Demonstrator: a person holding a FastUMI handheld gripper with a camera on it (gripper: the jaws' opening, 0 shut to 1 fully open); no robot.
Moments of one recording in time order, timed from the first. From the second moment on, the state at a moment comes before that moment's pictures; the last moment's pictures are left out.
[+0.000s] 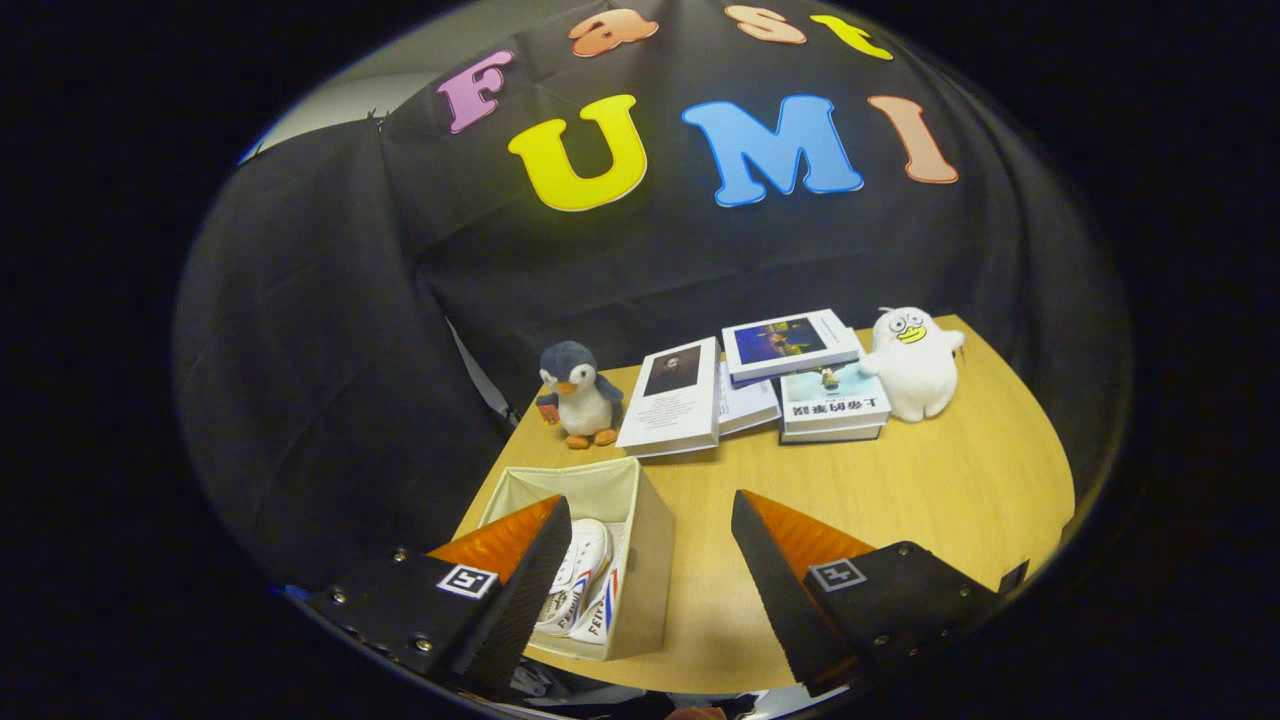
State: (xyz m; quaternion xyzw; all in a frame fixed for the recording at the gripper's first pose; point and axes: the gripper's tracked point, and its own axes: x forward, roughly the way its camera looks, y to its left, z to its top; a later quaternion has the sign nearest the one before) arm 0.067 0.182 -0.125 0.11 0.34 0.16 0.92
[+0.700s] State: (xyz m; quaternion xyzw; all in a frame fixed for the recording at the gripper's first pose) arm 0.043 0.029 -0.048 0.06 0.17 0.07 0.98
